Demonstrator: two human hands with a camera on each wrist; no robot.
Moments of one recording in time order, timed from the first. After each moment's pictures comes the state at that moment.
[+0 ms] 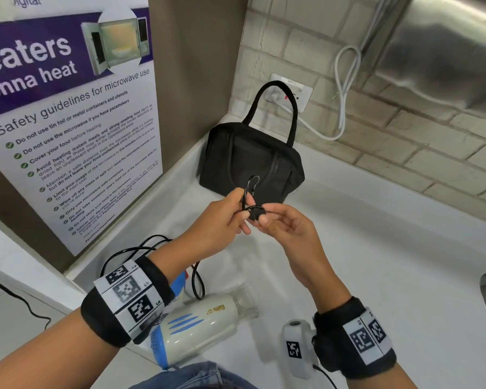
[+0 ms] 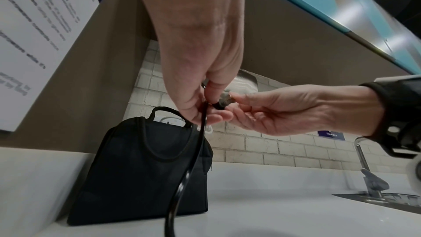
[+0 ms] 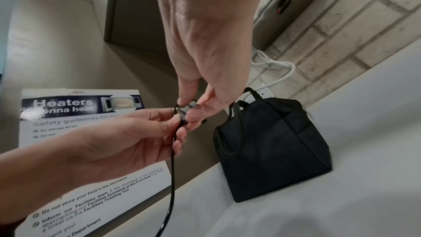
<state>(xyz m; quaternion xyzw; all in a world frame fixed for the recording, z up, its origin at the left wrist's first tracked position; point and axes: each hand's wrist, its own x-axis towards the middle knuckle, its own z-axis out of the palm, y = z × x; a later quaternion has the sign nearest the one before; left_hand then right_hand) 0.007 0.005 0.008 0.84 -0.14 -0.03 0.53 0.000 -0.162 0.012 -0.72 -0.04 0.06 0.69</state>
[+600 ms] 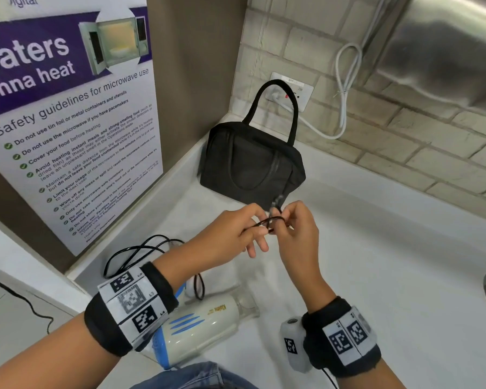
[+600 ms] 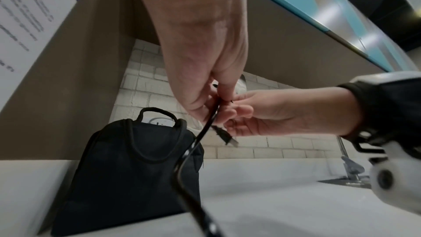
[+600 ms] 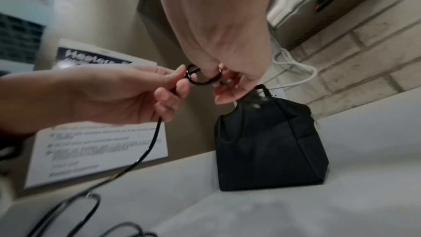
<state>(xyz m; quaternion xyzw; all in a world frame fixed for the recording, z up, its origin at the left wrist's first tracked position) -0.005 -0.006 0.015 0.83 -0.17 -0.12 0.52 0.008 -0.158 -0.010 -0.84 -0.04 -0.16 0.52</state>
